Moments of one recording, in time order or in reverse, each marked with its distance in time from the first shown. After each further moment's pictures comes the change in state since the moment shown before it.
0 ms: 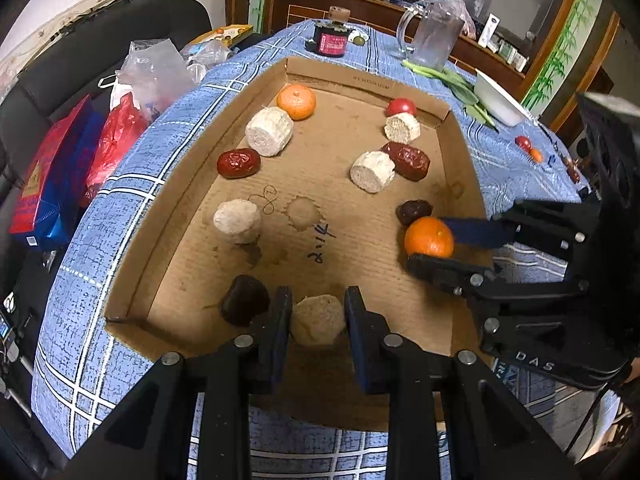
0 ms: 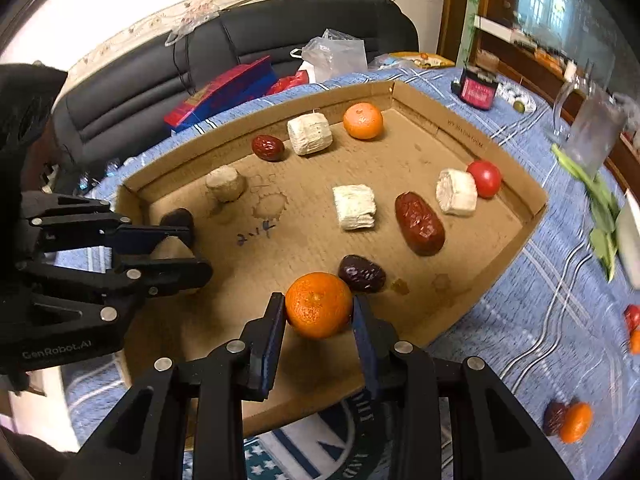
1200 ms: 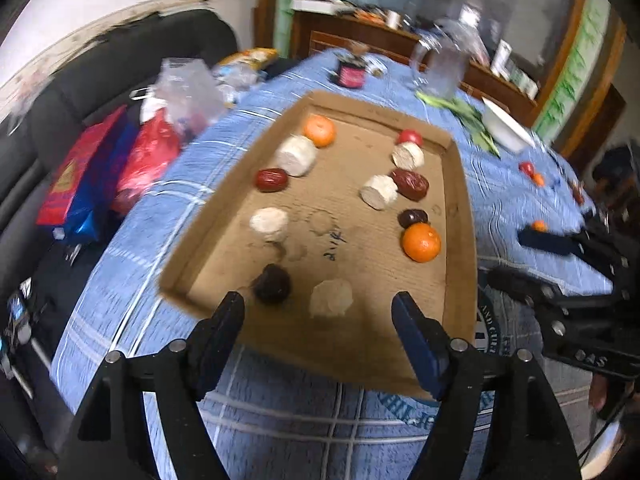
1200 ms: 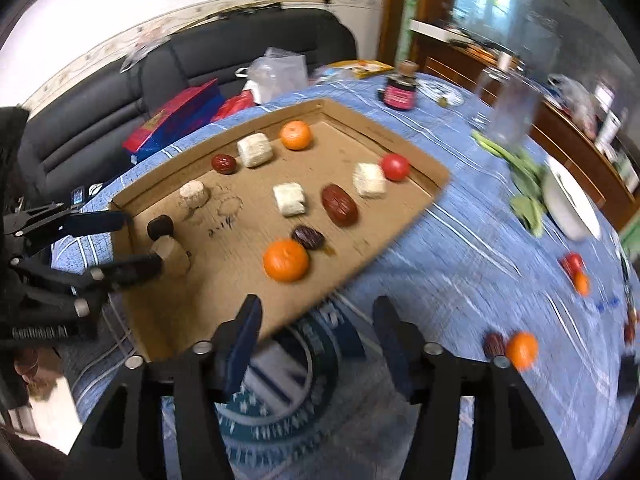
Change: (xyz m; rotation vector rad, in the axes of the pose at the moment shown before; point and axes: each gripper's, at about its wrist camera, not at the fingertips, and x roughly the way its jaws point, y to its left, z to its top) left arm -0.051 -0.002 -0.021 -0.077 -0.122 0.071; right arm -0.068 -0.007 -0.030 0.159 -0.034 -0.159
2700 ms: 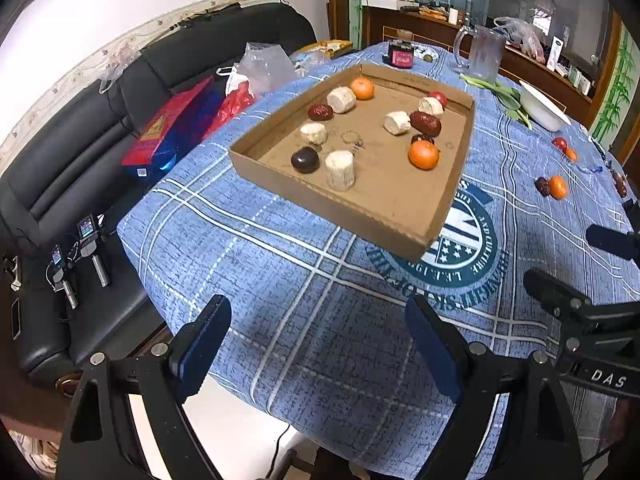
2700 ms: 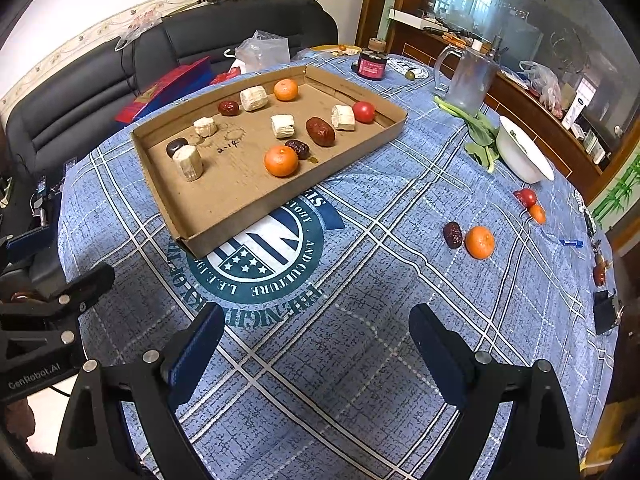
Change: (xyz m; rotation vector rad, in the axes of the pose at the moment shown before) left arm -0.061 -0.059 -0.095 -0.102 0.035 0.290; right arm -0.051 0.011 -0.076 -0.017 0.044 -0.092
